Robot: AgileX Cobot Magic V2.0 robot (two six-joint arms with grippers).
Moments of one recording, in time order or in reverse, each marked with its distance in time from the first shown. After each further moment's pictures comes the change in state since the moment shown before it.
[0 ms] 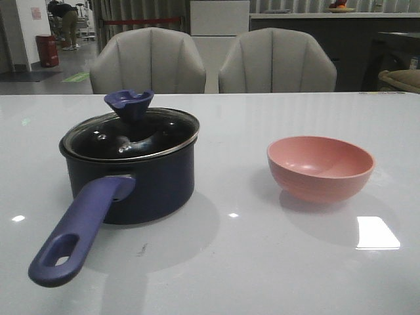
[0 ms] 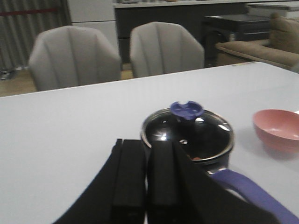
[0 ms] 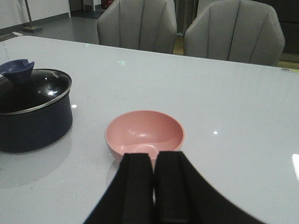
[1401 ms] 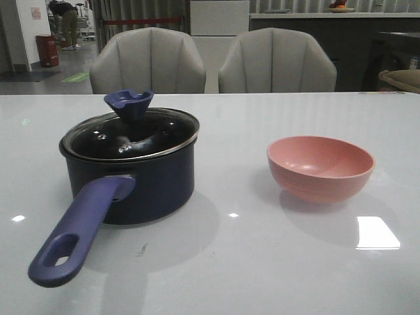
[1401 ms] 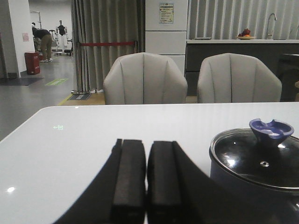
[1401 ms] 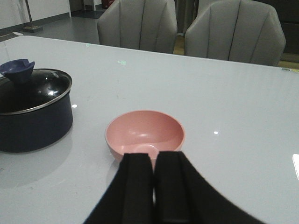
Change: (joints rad) left arm 0.211 -0.028 0.272 0.063 -0.393 -0.093; right arm 0.001 0.000 0.000 0.000 0.000 0.000
